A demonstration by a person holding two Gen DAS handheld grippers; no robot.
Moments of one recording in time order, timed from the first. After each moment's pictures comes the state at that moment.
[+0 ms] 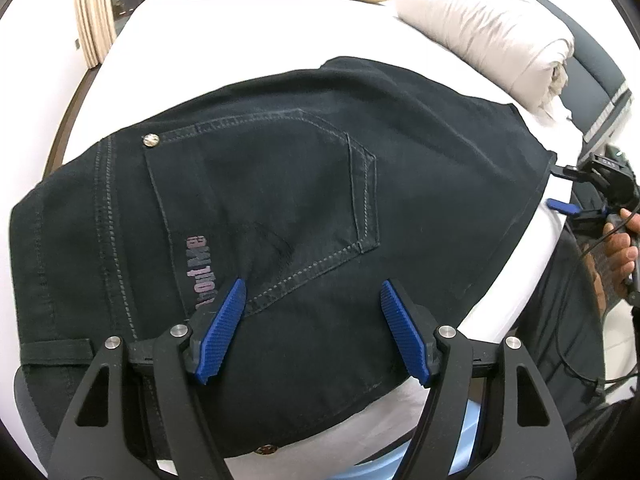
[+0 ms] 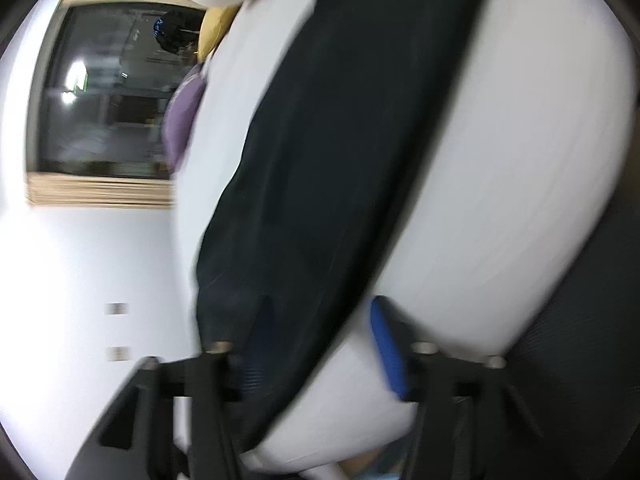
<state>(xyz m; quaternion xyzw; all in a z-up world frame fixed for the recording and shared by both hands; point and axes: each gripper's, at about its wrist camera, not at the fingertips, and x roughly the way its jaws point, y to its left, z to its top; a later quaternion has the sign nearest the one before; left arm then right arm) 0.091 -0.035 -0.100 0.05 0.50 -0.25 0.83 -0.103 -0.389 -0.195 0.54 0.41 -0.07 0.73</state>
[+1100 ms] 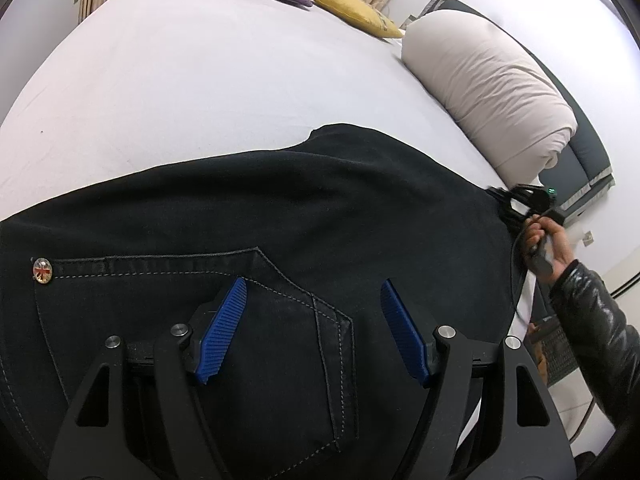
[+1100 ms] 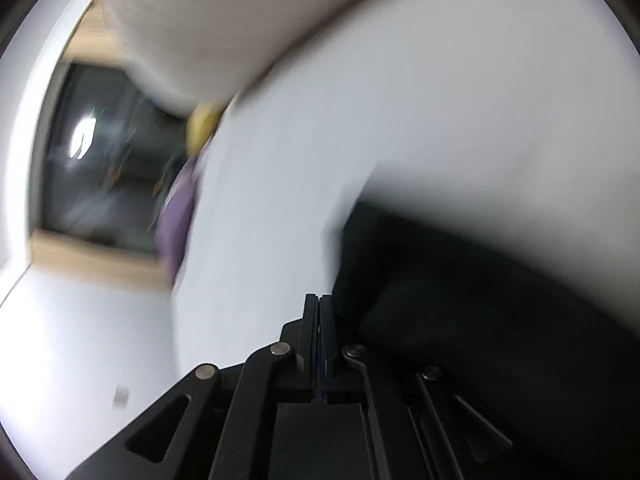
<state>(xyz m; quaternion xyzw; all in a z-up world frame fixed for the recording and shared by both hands) 0.195 -0.066 -0.114 -0.09 0.50 -0.29 0.81 0.054 -0.587 -0.231 0.57 0.29 -0.14 0.75</state>
